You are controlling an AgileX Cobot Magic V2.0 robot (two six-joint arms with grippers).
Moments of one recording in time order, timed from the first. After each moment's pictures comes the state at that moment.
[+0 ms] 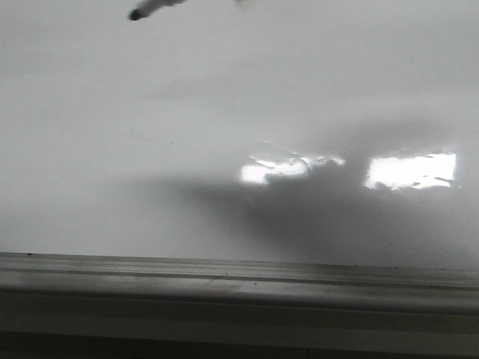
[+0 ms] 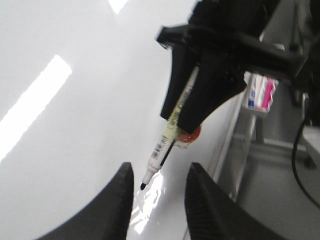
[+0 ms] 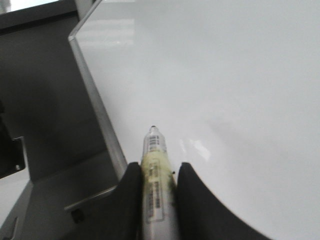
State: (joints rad) left arm -0.94 0.68 -0.92 -0.22 0.65 0.48; right arm 0.74 0.91 -0.74 0.82 0.38 -0.90
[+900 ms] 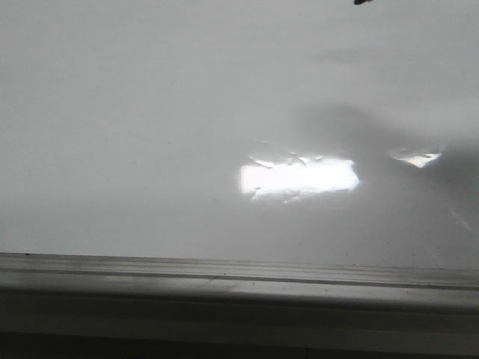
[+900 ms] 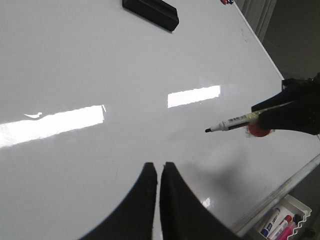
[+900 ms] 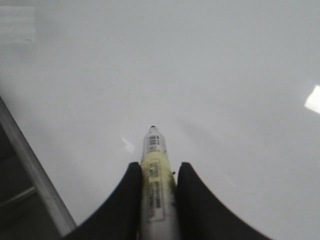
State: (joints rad) left arm -0.83 0.37 -0.38 -0.32 0.06 0.11; right arm 0.46 0.70 -0.70 0.50 0.51 -0.69
